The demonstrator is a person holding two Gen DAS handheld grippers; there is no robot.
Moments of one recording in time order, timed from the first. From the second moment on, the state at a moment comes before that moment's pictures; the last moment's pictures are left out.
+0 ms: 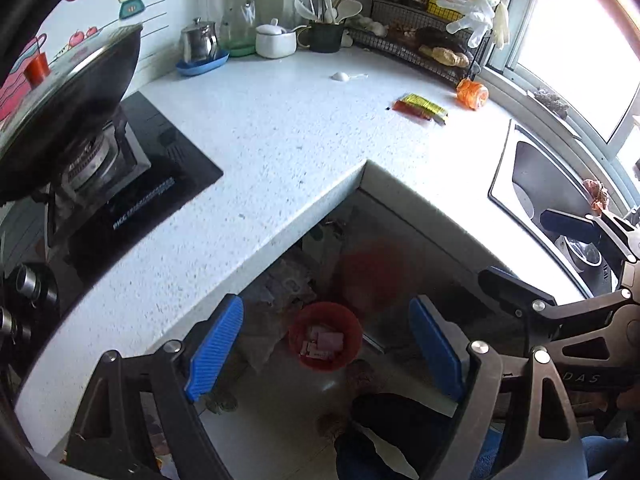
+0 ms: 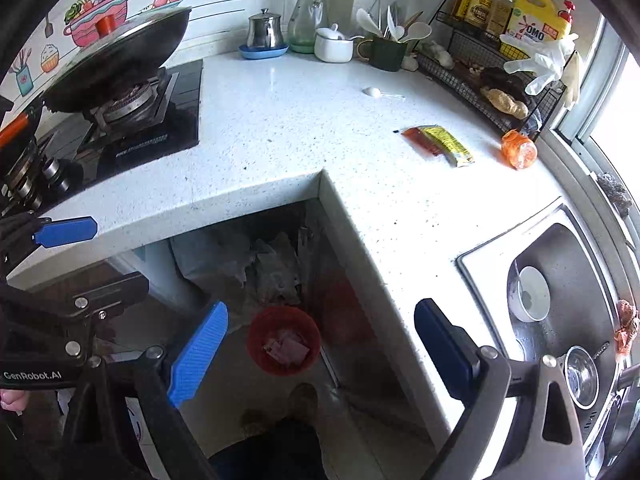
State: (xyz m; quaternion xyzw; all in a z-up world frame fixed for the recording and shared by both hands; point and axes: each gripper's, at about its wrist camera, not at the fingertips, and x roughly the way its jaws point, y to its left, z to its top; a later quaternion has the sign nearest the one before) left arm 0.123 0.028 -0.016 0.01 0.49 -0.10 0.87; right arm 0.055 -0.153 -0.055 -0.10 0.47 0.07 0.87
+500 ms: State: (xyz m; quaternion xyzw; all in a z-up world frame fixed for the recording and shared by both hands) left arm 0.241 -0.037 0.014 0.04 0.48 -0.15 0.86; right arm 0.122 -0.213 -0.019 -0.07 0.45 0.02 0.89
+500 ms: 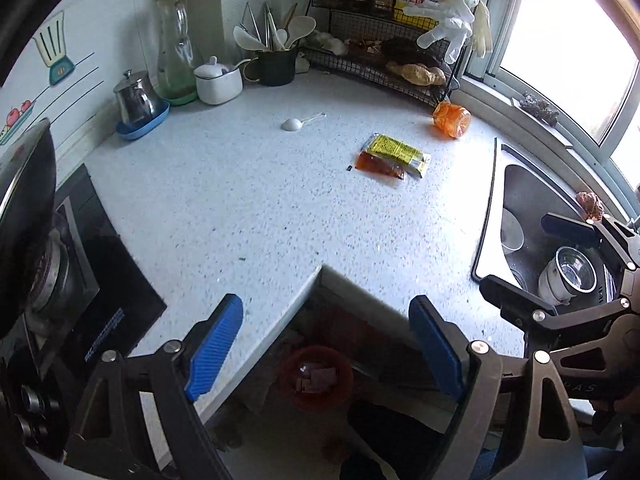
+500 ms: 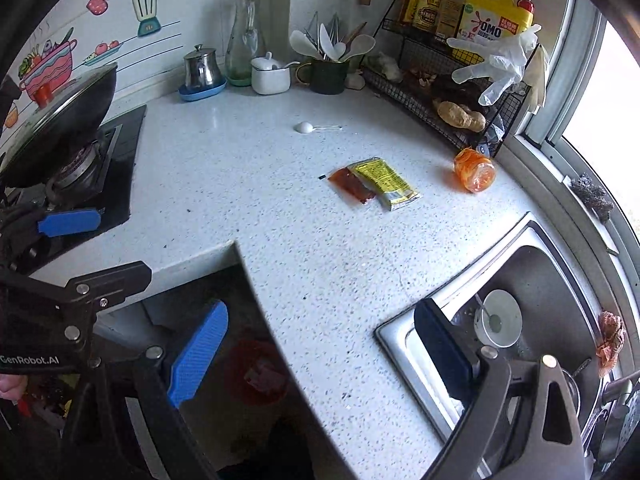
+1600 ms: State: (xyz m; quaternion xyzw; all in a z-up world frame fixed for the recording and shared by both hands) left arm 0.455 -0.112 -0.073 0.04 0.60 -0.08 0.80; right arm 0.355 -0.291 -0.098 -0.10 0.55 0.10 0.82
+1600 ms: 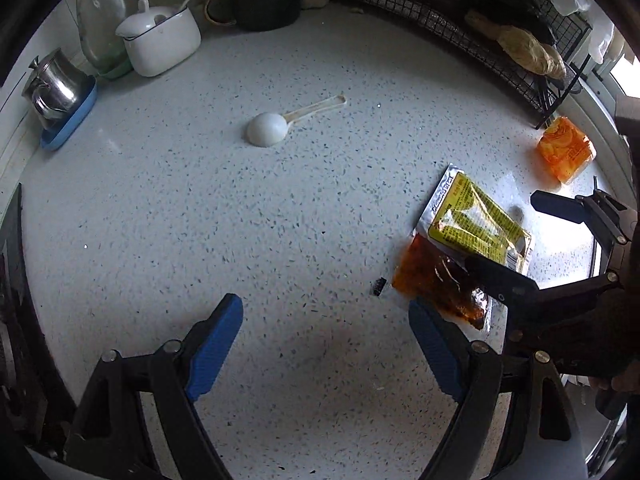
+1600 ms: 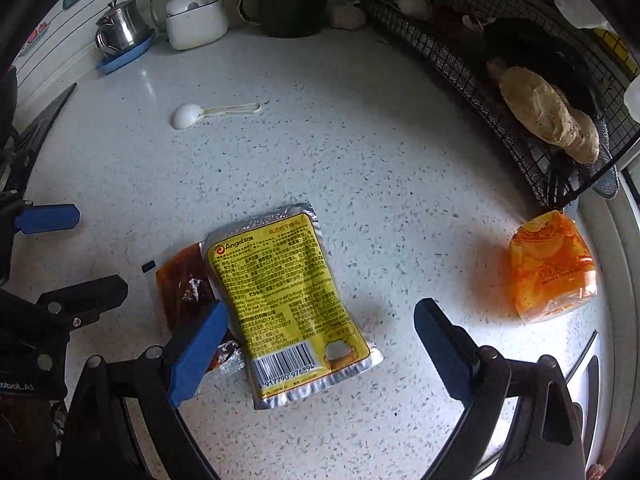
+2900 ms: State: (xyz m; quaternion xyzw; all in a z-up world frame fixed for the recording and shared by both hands) left arm 0.460 -0.167 -0.083 0.02 0.62 -0.05 0.78; right arm 0.309 -0.373 -0.070 0.02 0.56 0.07 0.83
